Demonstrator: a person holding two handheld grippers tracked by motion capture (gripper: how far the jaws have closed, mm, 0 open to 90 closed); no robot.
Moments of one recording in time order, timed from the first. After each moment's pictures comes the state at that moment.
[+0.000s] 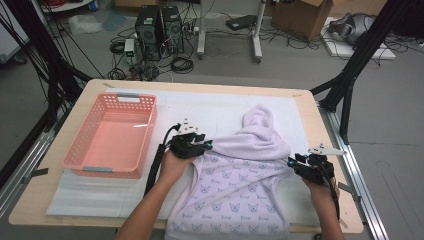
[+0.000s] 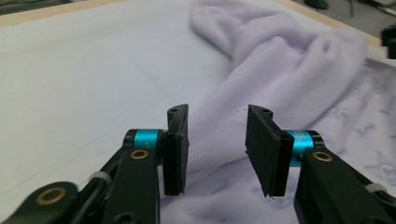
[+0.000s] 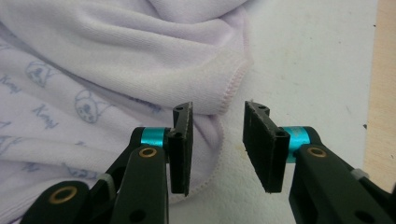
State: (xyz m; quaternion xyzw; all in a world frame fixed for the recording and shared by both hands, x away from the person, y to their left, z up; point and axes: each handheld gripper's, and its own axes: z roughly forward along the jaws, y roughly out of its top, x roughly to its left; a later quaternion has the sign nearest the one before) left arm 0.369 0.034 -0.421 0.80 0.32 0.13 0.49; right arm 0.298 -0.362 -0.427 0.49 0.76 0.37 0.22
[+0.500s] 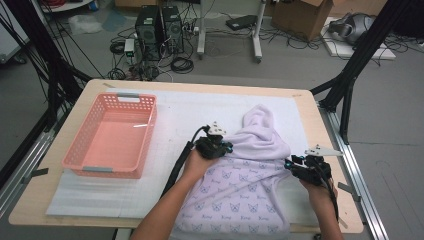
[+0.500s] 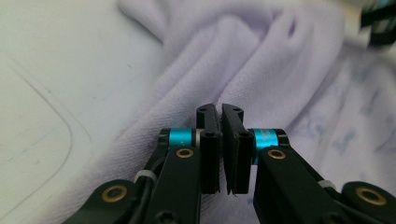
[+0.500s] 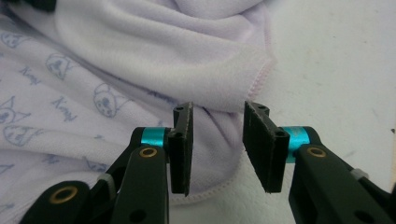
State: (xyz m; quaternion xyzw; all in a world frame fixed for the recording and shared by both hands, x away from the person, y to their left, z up) left arm 0.388 -0.005 -0.433 0.78 0.36 0.06 0.51; right arm 0.297 -0.354 -0.429 0.47 0.77 0.38 0.21
